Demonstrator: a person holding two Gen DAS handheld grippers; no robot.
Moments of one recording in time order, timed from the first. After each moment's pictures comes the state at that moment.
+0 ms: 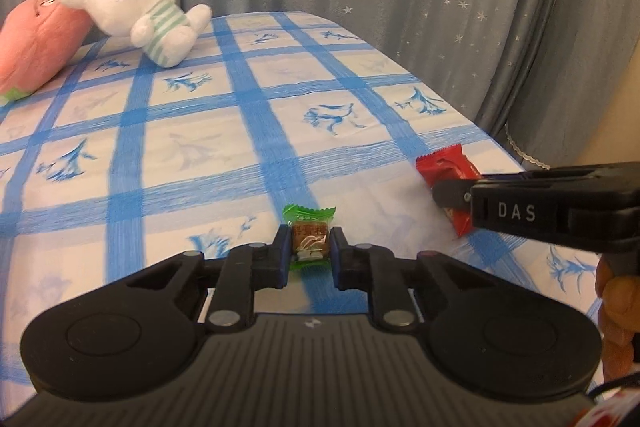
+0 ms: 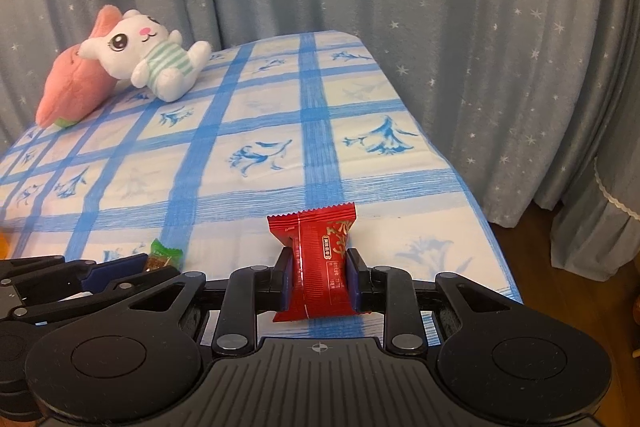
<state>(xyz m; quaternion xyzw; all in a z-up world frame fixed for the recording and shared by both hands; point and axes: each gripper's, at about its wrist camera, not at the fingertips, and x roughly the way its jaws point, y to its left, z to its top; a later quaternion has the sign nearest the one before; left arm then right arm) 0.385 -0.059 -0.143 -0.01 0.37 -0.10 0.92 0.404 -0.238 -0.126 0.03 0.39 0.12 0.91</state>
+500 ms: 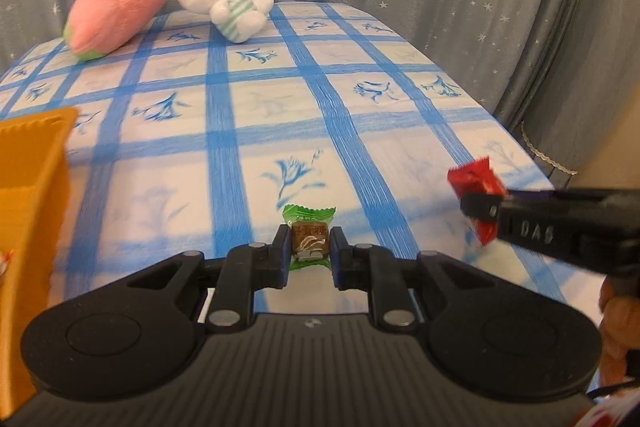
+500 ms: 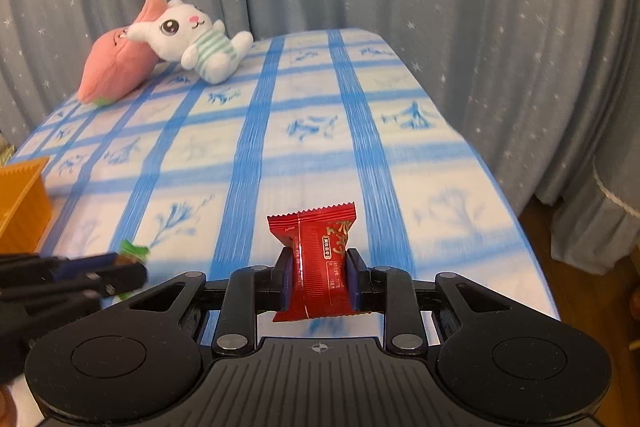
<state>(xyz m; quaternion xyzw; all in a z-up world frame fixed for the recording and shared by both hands) 0.301 -0.015 -0.107 -0.03 0.40 -0.06 0.92 0.329 -0.210 -0.105 0.02 0.40 0.12 0.91</state>
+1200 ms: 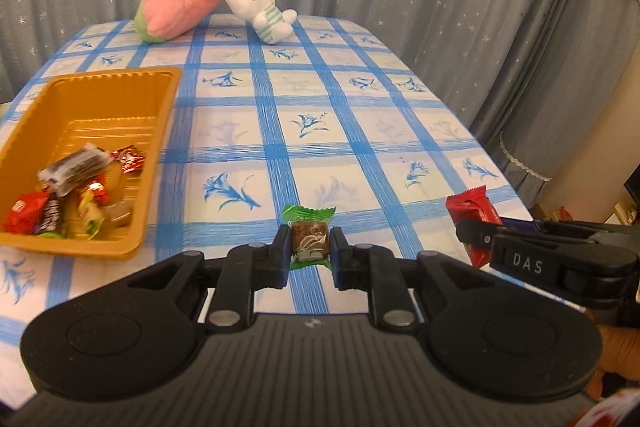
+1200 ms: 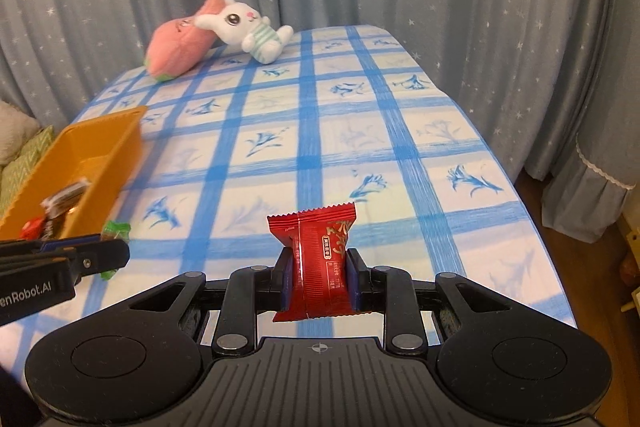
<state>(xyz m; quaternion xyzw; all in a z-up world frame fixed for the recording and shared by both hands) 0.133 0.017 -0.038 -0.07 0.38 -0.05 0.92 0.159 -0.190 -0.044 0.03 0.40 0.12 0.91</state>
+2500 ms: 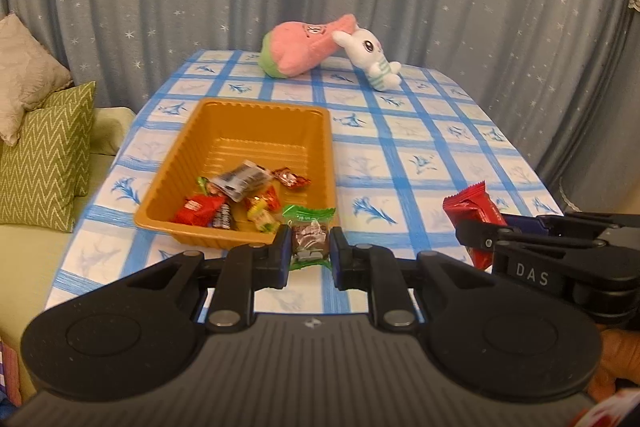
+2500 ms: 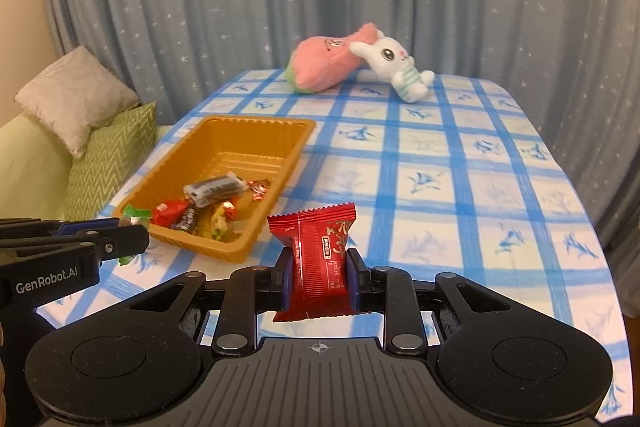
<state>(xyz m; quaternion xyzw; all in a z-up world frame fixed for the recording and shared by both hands) 0.058 0.123 0.014 -0.07 0.34 0.07 0.93 0.107 -0.065 0.006 -0.02 0.35 0.26 0.90</state>
